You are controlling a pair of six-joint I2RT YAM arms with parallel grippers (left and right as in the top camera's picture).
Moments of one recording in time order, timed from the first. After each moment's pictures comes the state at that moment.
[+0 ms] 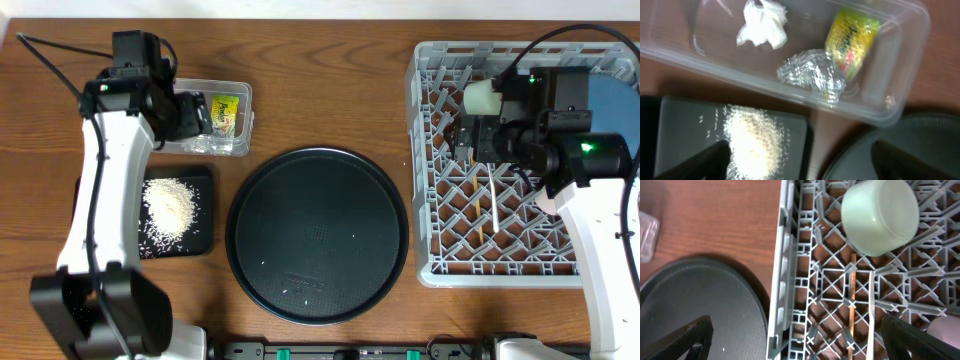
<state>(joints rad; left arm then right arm) 0.07 1.65 1.54 -1.09 -0.04 -0.15 0.04 1.39 1.35 -0.93 -0.16 0.12</state>
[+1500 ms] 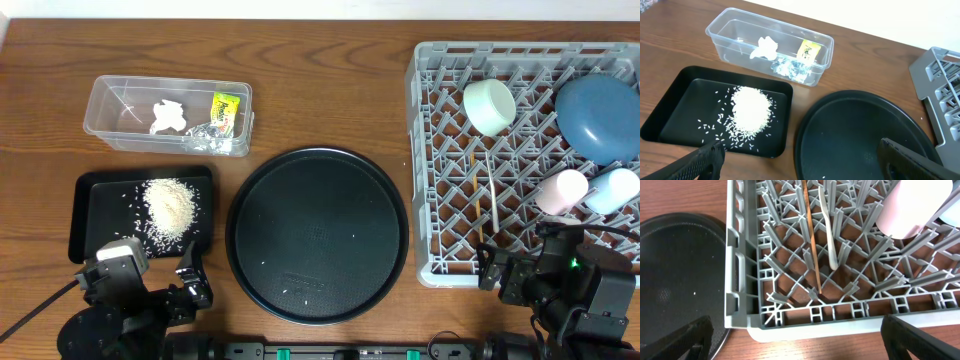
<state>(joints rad) 0.05 0.31 0.96 -1.14 0.02 -0.23 -0.14 0.50 0.81 -1.16 -0.13 0.09</state>
